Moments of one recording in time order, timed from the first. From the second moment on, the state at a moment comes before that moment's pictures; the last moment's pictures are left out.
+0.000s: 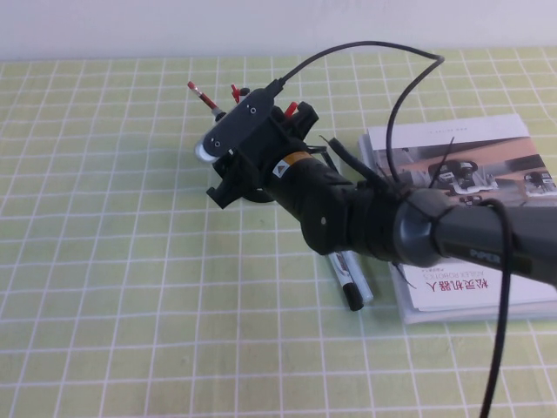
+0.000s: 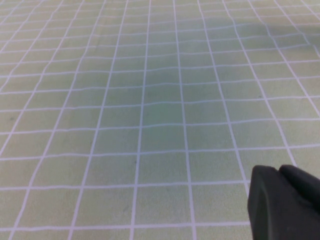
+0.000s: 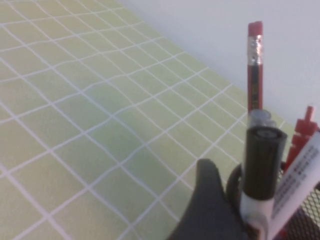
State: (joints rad) right arm 0.78 2.10 -1.47 0.50 -0.39 -0.78; left arm 0.00 -0.02 0.03 -0.06 0.39 0.16
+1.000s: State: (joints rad) right arm 0.76 2.21 -1.59 0.51 -0.43 -0.78; left arm 0.00 -0.02 0.03 -0.06 0.39 0.16
